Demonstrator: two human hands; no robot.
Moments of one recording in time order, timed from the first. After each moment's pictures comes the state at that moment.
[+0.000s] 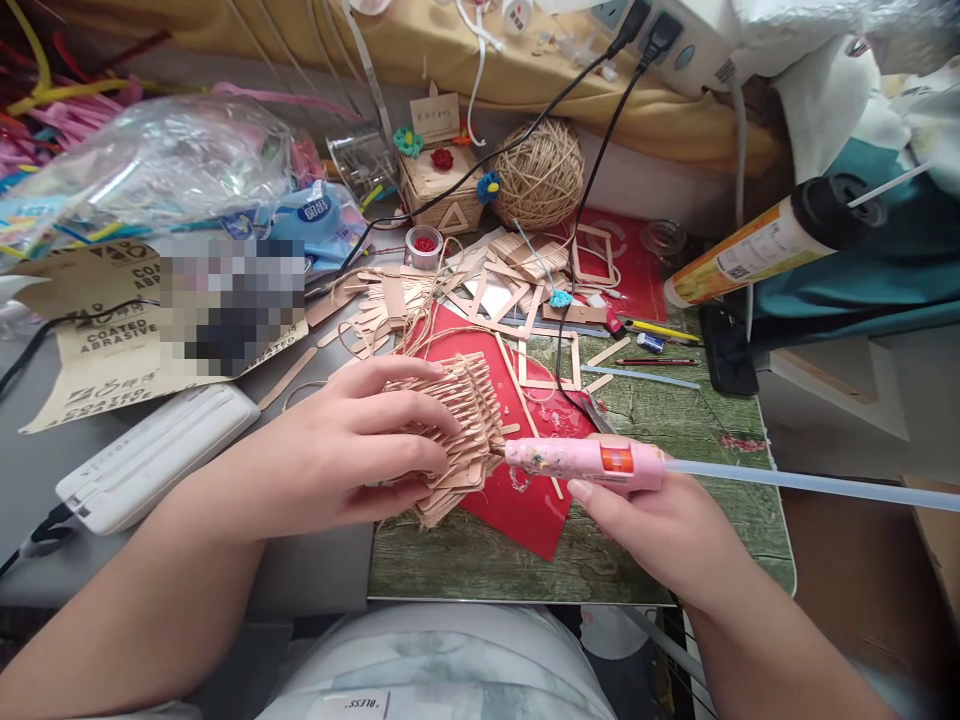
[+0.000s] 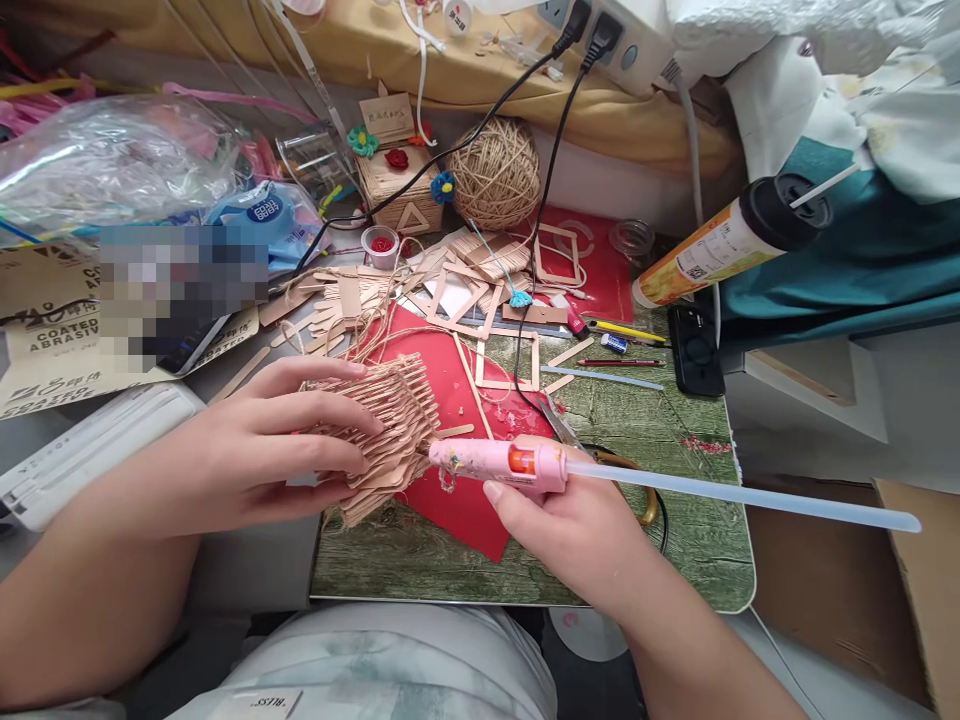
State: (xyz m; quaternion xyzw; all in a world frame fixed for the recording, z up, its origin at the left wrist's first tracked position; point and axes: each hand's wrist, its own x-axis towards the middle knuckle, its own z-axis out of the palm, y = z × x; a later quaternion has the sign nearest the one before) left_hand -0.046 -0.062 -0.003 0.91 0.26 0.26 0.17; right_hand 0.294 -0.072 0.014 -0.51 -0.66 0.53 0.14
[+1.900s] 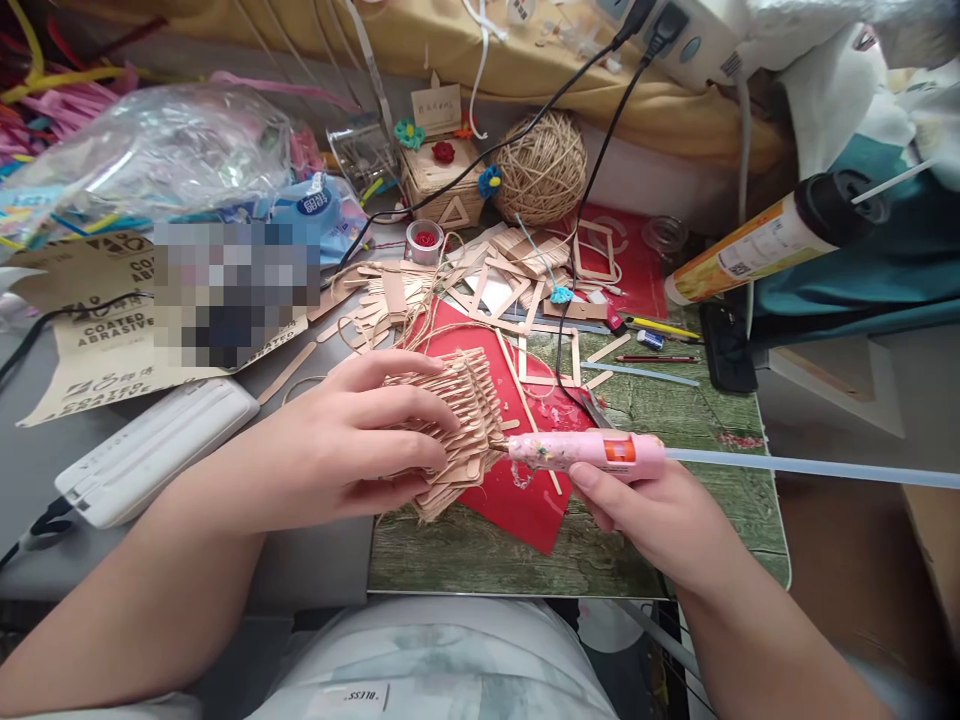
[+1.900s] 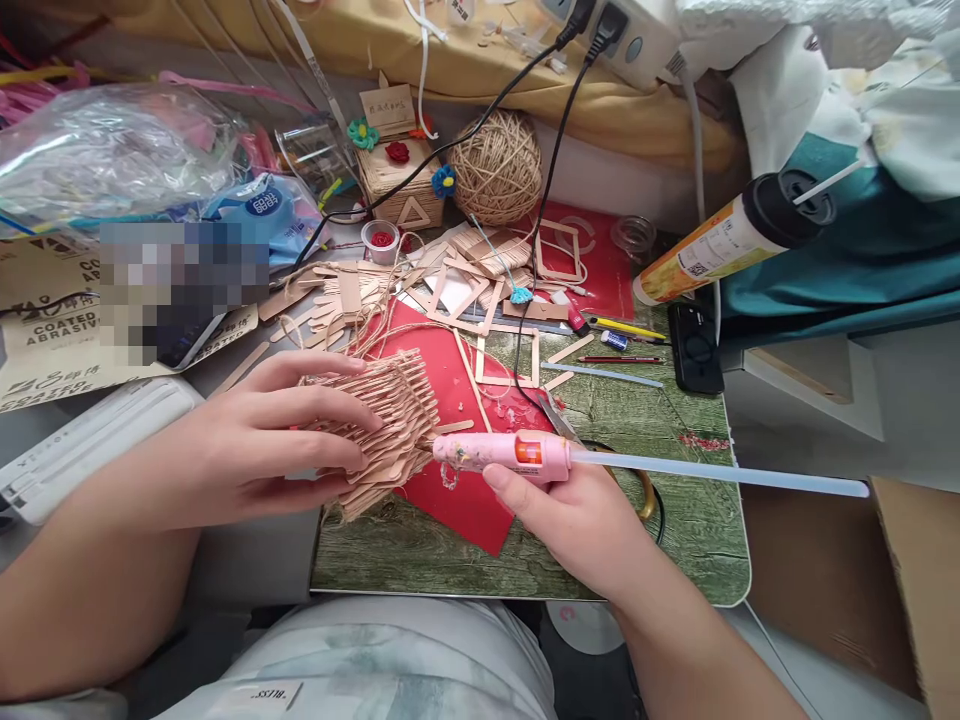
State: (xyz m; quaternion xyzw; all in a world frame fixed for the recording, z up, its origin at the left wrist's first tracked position) left_hand -0.048 -0.063 -0.005 0.91 0.27 0.25 0.18; right_hand 0.291 -0.071 0.014 -0.55 -0.60 0.57 0.13
